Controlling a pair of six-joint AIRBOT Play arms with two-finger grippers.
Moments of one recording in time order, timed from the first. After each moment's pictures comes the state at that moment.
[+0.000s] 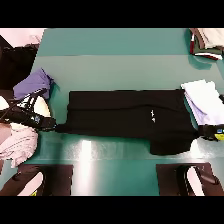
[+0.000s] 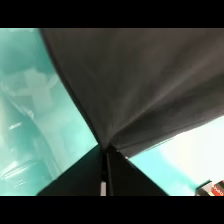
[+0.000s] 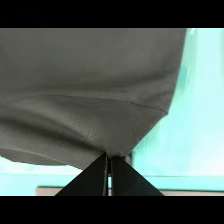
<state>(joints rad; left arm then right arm) 0.10 -0.89 0.77 1.11 -1.43 -1.28 -0.45 -0.59 0.72 -1.34 1.55 1.34</state>
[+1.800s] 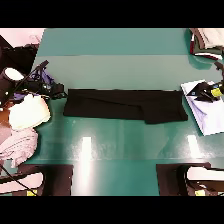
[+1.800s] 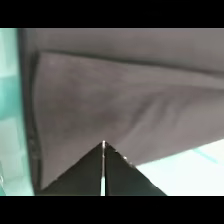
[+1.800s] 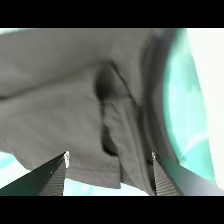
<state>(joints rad) 0.07 -1.36 1.12 0.94 -1.11 -1.30 -0.50 -1.48 1.32 -1.07 1.48 1.26</state>
